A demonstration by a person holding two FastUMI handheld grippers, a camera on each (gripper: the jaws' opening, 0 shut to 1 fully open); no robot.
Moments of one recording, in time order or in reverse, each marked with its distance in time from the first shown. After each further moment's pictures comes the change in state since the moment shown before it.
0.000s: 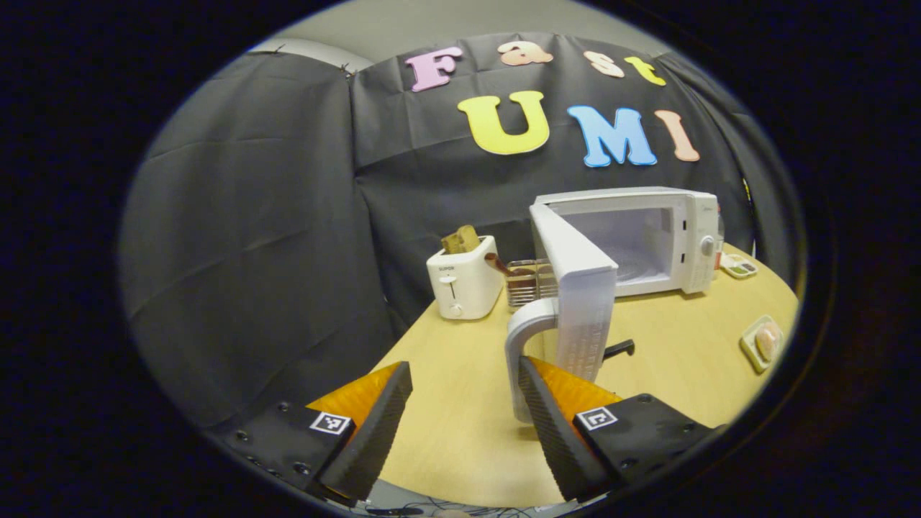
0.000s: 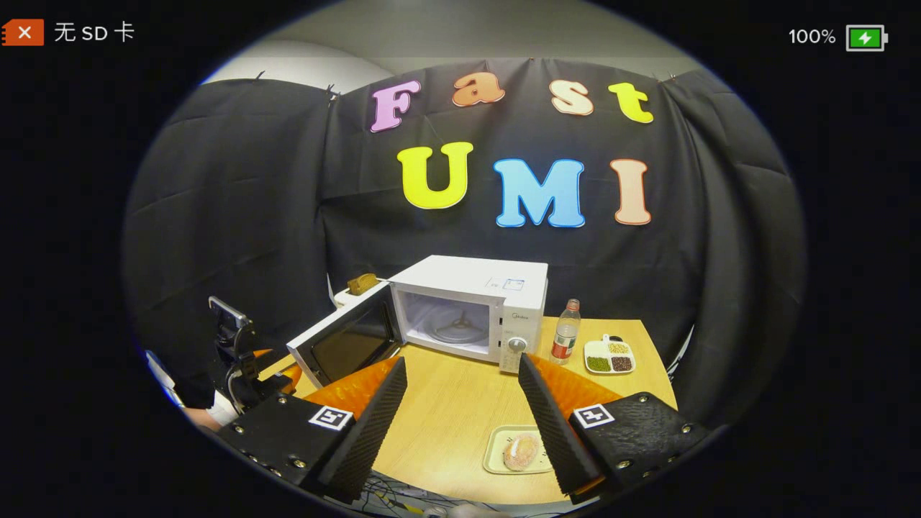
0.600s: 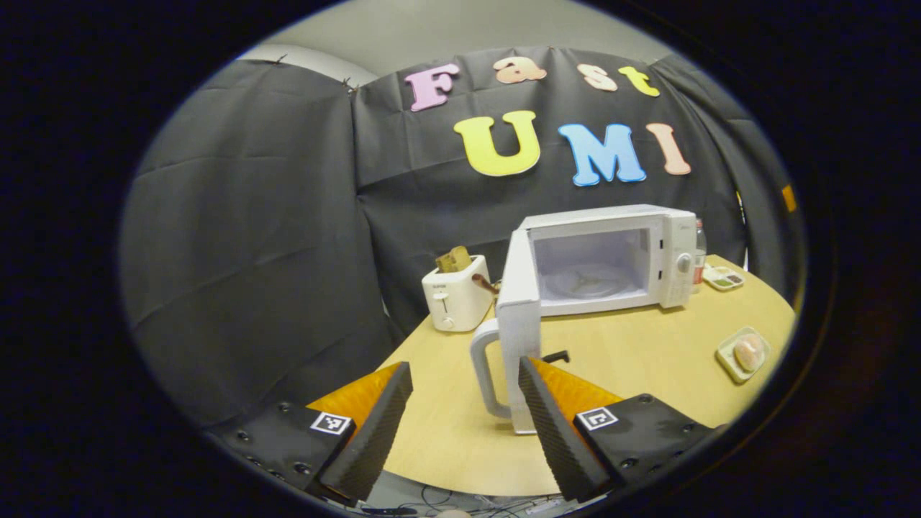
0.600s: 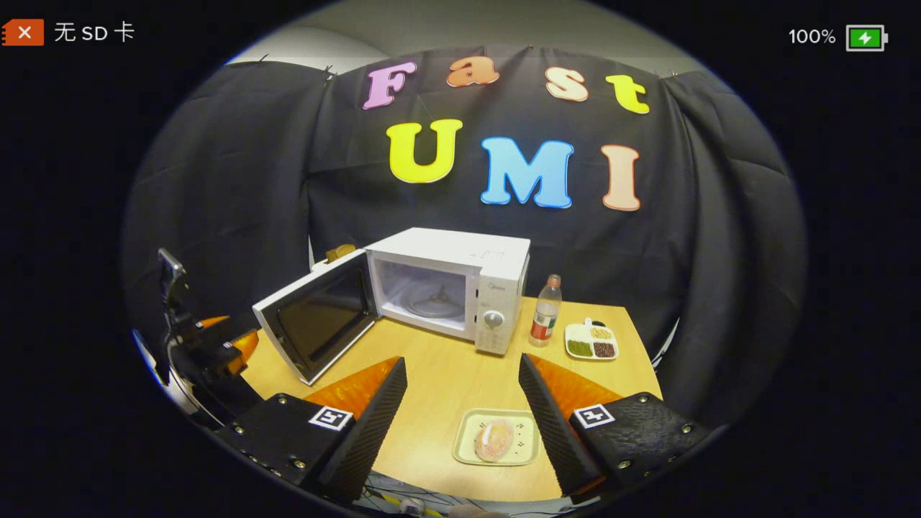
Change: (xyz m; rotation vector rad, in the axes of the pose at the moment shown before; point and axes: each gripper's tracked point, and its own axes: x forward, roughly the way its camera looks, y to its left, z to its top) left arm -0.078 -0.044 0.032 0.004 -0.082 -0.035; right arm 0.015 -0.047 -0.085 -0.053 0.124 -0.067
